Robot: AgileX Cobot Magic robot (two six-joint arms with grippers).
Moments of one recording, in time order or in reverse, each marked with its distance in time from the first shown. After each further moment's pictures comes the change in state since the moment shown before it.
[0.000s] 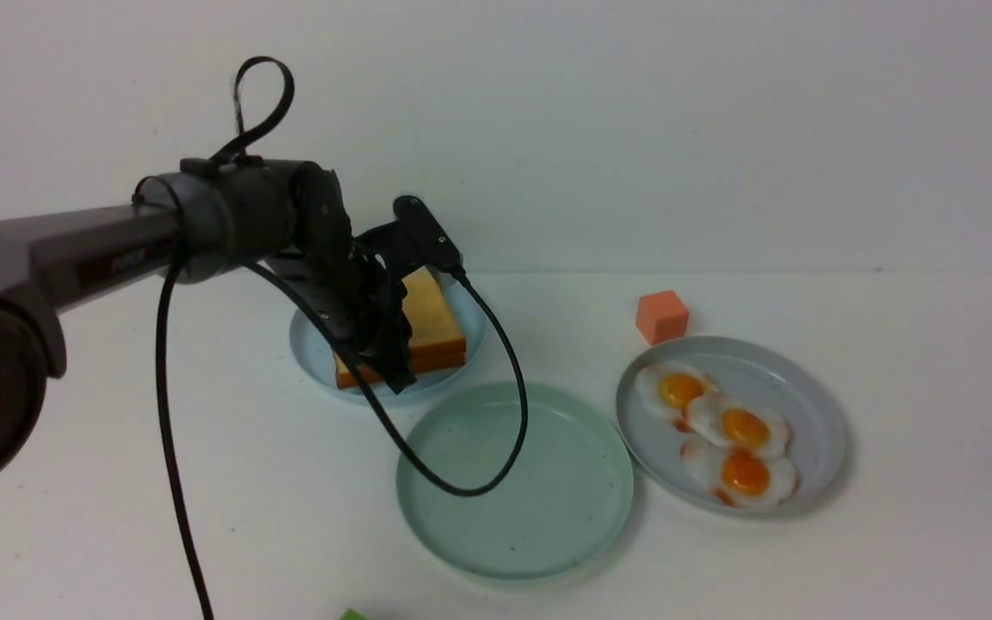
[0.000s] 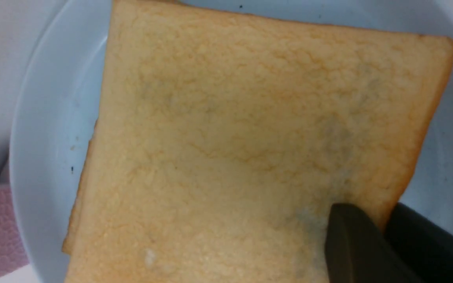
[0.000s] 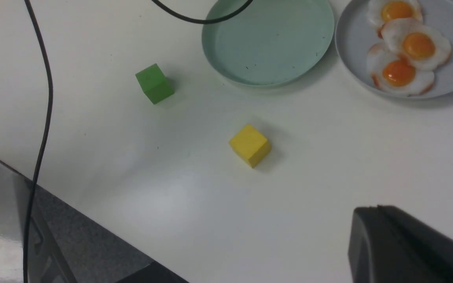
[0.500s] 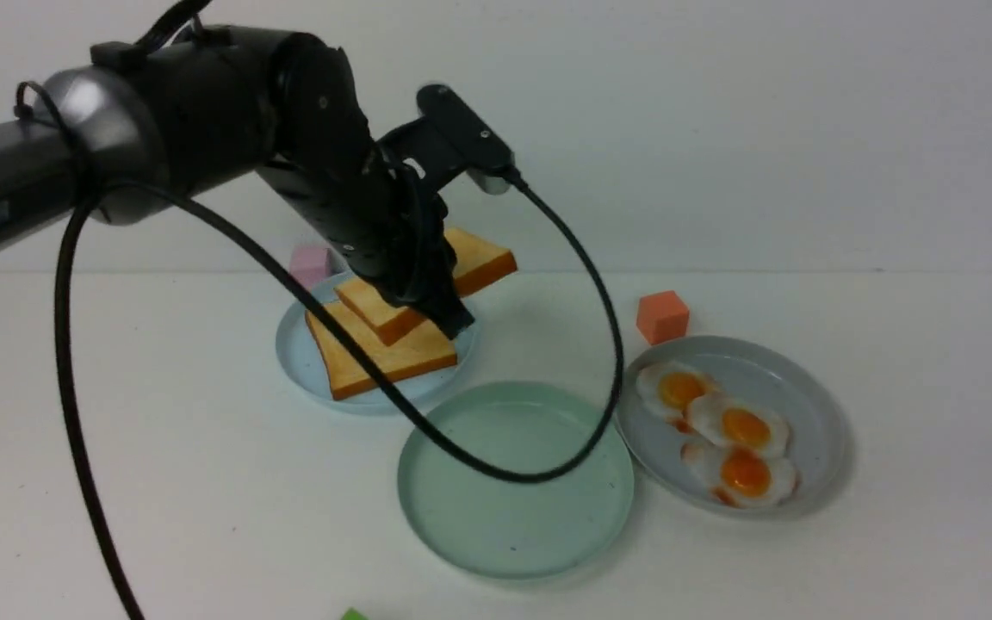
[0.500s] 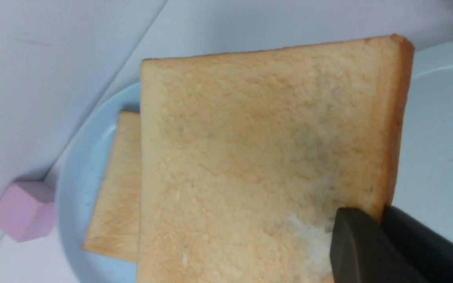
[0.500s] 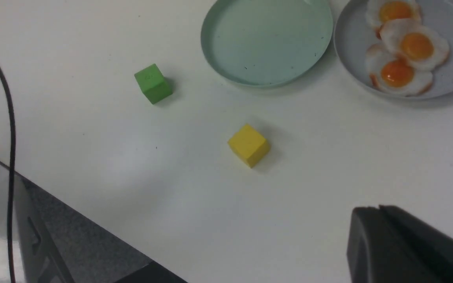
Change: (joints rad) right arm 0.000 0.000 0.000 -0.006 0.000 0.000; left arm -0.178 -0.338 0.106 0.032 0.121 -0.259
